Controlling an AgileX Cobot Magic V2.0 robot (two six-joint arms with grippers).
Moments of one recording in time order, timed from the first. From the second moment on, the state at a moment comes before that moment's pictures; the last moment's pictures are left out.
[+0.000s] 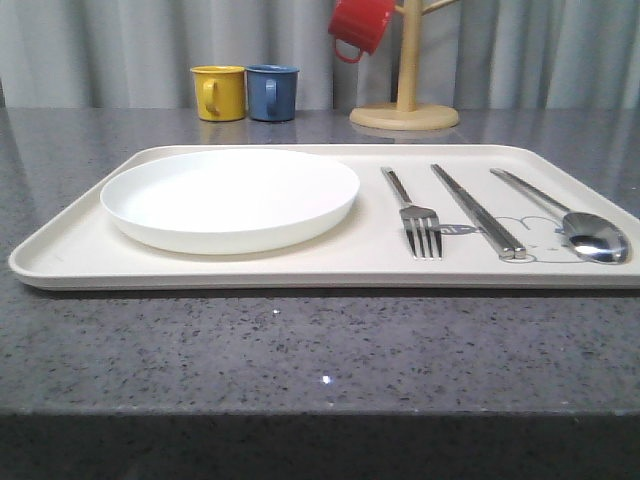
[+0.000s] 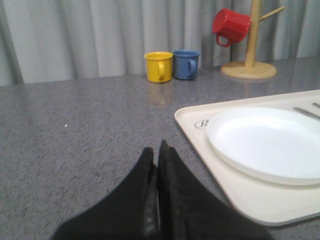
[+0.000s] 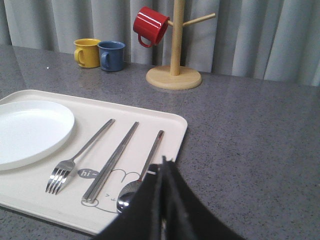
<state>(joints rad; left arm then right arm) -0.21 0.11 -0.19 0.01 0.21 0.01 0.25 0.16 -0.37 0.02 0.40 0.01</state>
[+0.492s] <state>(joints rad) -0.03 -0.01 0.00 0.00 0.17 0.01 0.25 0.16 -0.37 0.02 0.40 0.01</state>
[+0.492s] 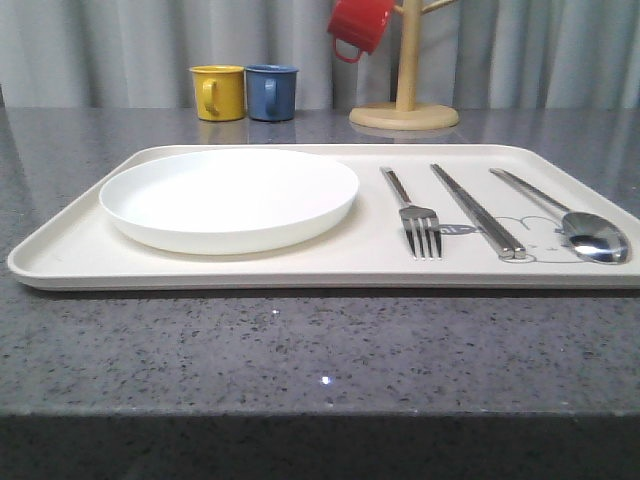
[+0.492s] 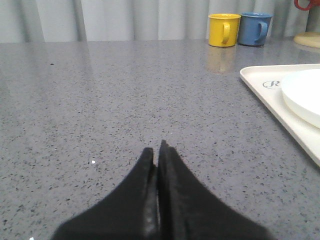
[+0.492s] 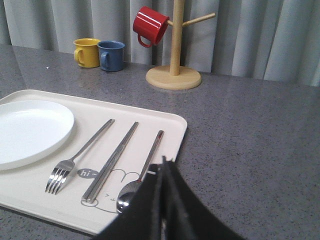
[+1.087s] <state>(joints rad) -0.03 -0.01 0.00 0.00 0.17 0.01 0.25 0.16 -0.37 0.01 0.40 0.01</state>
